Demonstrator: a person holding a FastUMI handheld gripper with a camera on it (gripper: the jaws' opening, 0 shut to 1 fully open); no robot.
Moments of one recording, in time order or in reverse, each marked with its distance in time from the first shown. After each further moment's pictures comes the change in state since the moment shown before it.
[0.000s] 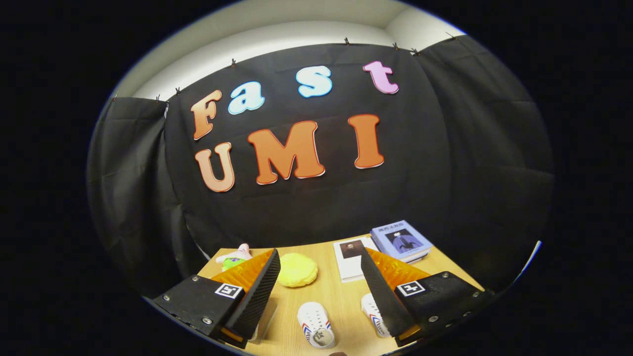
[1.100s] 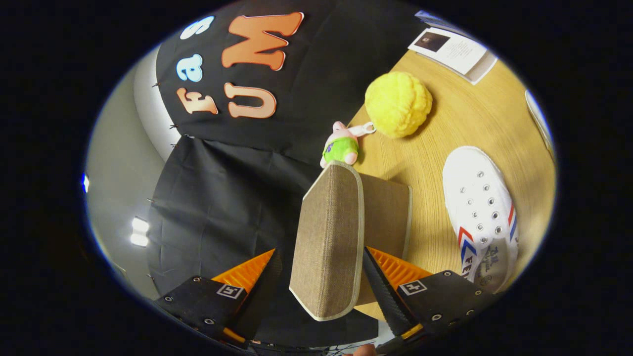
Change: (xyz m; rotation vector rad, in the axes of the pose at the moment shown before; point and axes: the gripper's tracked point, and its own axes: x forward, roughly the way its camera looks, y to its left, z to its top) arm 0.035 0.143 -0.248 0.734 0.806 0.745
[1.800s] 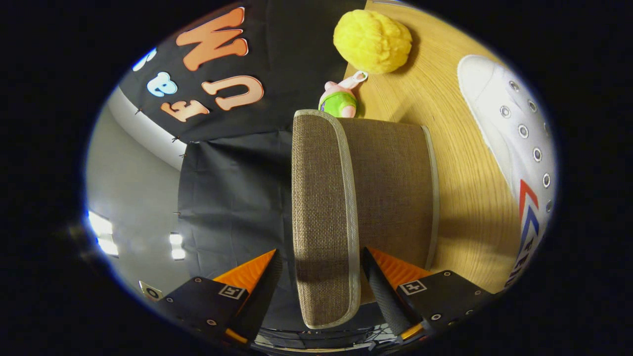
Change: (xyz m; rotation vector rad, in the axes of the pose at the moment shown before) arm 0.037 0.003 -0.033 0.222 0.142 0.203
